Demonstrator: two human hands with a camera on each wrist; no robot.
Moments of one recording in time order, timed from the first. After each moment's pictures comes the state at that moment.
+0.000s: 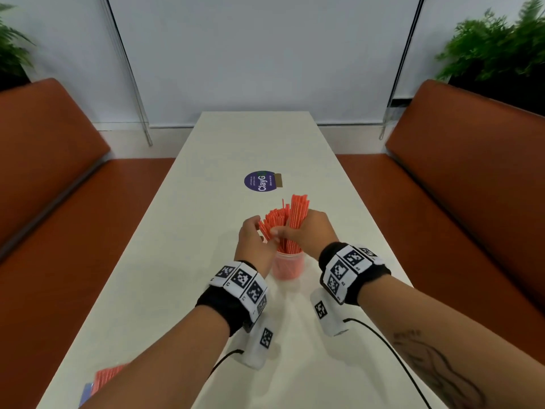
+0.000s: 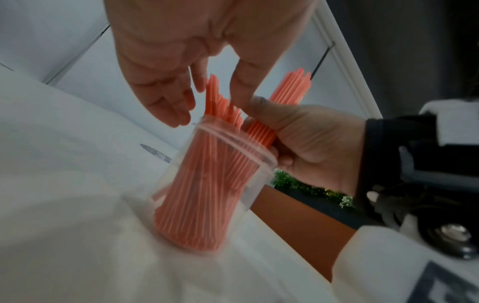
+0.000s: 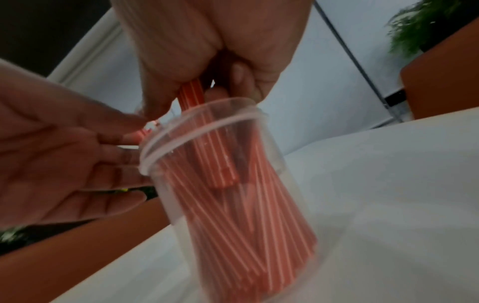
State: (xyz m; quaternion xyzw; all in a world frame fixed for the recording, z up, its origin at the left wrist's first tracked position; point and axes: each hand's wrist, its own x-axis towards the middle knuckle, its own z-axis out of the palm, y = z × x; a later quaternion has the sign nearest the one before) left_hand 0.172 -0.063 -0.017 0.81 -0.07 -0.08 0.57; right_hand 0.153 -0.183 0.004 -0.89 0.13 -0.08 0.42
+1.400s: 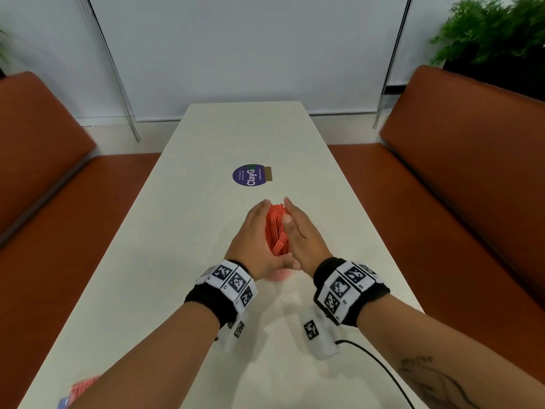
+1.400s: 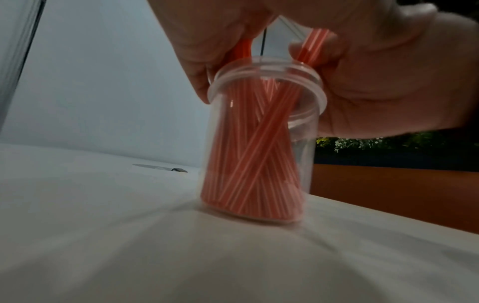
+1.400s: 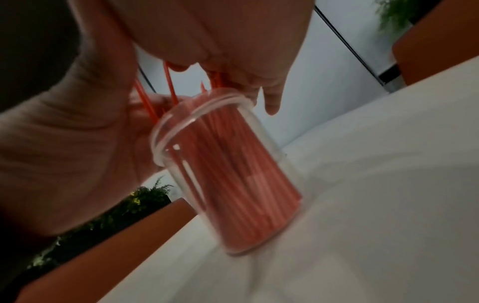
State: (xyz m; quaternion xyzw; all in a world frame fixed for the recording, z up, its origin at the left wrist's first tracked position) left_hand 0.182 -0.070 -0.022 0.88 -0.28 -0.07 0.37; right_hand 0.135 -0.192 -0.028 -0.84 0.06 -0.11 0.53
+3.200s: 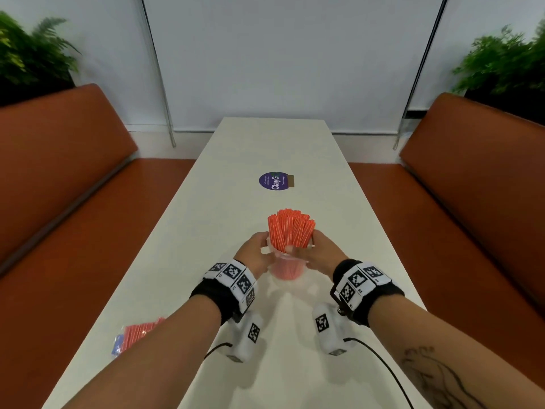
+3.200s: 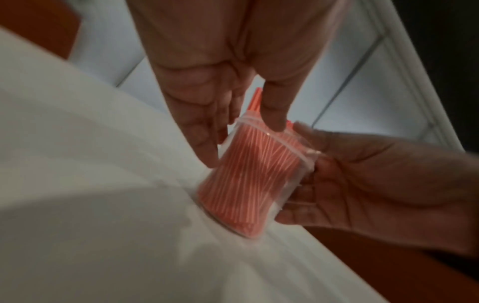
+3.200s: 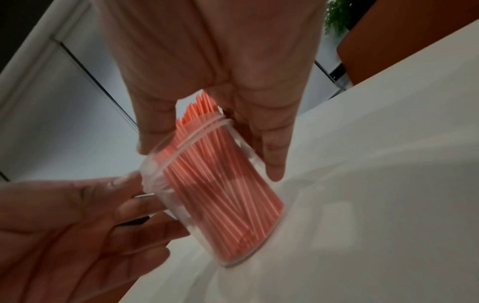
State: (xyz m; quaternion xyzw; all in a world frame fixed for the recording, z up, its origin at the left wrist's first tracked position) left_hand 0.142 -0.023 -0.022 0.84 -0.10 -0.19 0.50; right_hand 0.094 -0.170 -0.008 -0.83 0.08 0.05 0.55
